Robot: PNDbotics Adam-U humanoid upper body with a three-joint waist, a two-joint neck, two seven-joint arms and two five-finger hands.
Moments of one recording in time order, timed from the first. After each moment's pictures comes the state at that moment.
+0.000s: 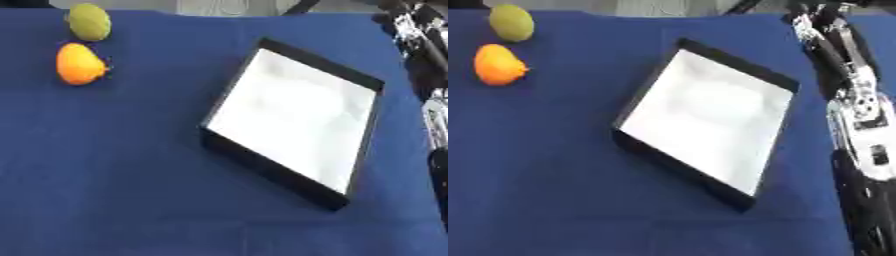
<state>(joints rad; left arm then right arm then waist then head) -0.16 0.32 0.19 -1.98 0.06 -0.07 0.23 -0.48 -0.30 -0.10 -1.66 -0.08 0.03 0.09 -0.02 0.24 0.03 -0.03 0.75</state>
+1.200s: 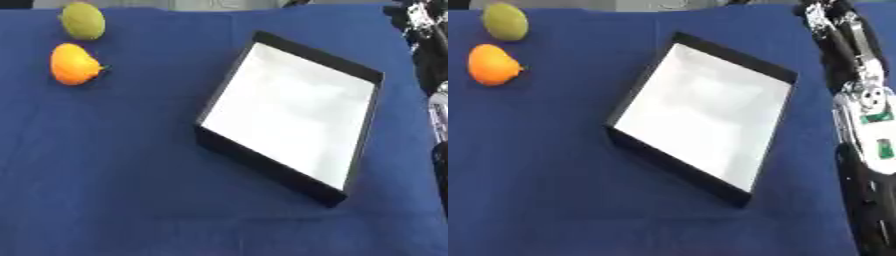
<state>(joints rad) -0.21 0.55 0.15 -1.92 -0.10 0.01 0.12 -0.48 -0.33 -0.12 -1.64 -0.10 0.04 0.06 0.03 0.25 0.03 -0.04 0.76</state>
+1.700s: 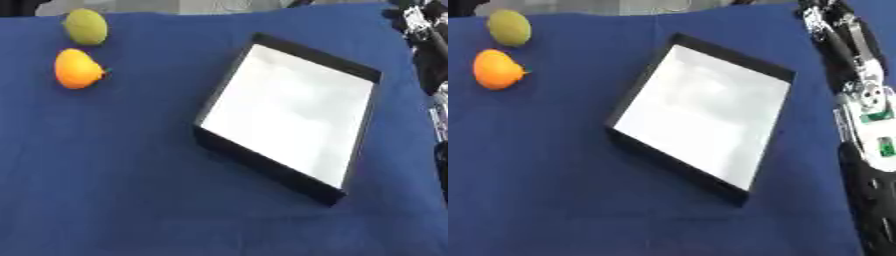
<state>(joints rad) -0.41 0.79 -0.03 -1.70 -0.25 0.00 -0.03 -0.46 -0.35 -0.11 -1.63 -0.09 0.04 0.06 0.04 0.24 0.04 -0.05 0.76</state>
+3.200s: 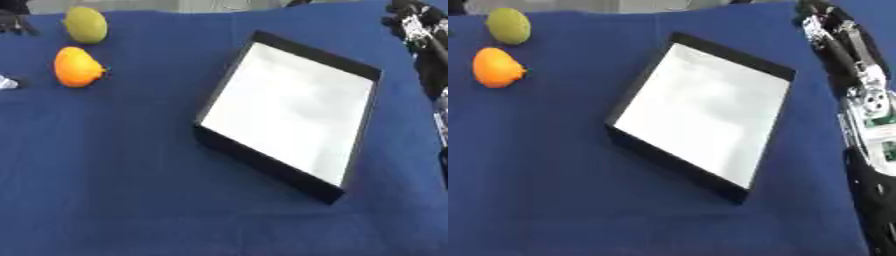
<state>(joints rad) -0.90 0.82 -0.30 -0.94 -0.66 -0.37 -0.50 -0.47 -0.36 -0.08 -1.61 -0.08 0.04 0.09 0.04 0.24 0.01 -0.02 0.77</state>
